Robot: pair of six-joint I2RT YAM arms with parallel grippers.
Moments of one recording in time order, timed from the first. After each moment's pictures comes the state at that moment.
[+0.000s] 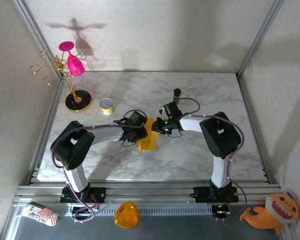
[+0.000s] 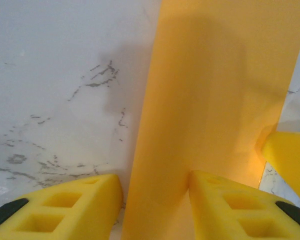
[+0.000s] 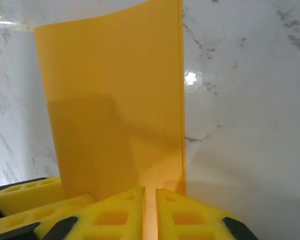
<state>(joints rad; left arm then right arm) -0.66 1.80 0.97 -0.27 -0.03 -1.03 0.56 1.94 1.06 -0.11 -0.51 0.70</state>
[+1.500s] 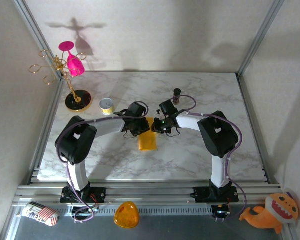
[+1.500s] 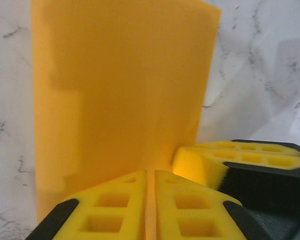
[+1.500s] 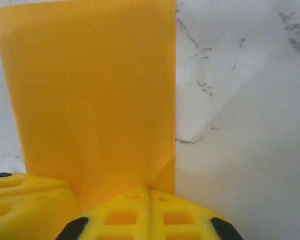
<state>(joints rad) -0.60 1.87 1.13 -0.30 0.18 -0.96 0.59 1.97 1.15 -0.28 -0.40 0.63</state>
